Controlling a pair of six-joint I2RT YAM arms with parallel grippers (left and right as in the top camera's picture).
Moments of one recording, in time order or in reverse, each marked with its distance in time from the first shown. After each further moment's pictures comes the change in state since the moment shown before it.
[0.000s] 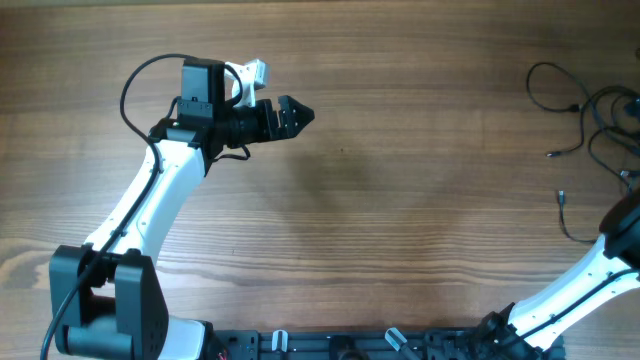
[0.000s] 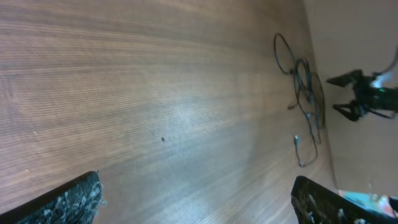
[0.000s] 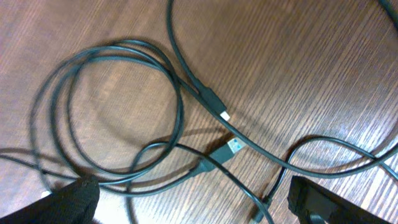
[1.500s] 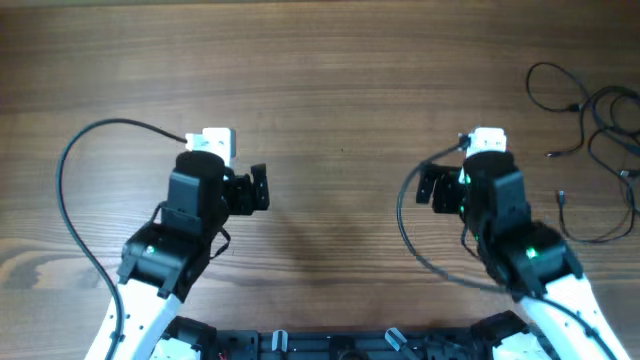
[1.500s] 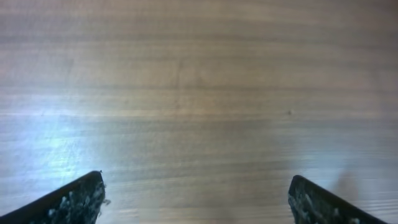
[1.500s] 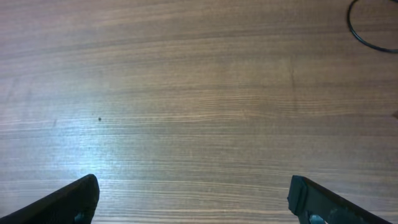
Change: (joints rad) left arm -0.172 -0.681 -0.367 -0.196 -0.788 0.084; right arm 1.059 -1.273 -1.070 0.149 0.072 -0.018
